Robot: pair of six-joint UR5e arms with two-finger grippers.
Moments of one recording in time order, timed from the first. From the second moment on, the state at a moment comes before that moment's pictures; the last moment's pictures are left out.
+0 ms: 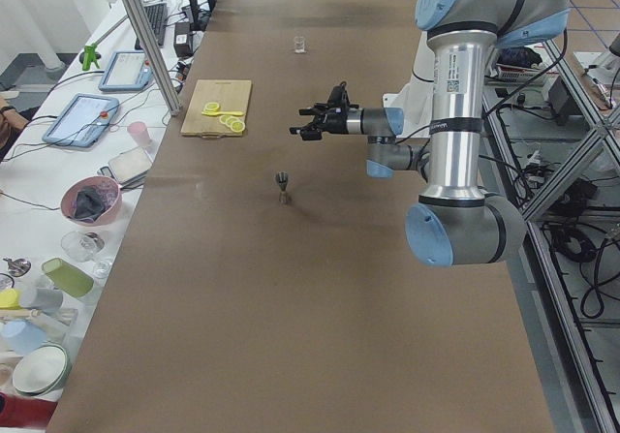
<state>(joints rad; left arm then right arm) -0.32 -1.57 -1.94 -2.81 -0.68 -0.62 1.56 -1.59 1.61 -1.58 2.26 0.00</state>
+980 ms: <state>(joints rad) -0.82 -1.55 -1.90 -2.53 -1.57 -0.52 1.58 -1.60 1.61 -1.58 2.26 0.00</state>
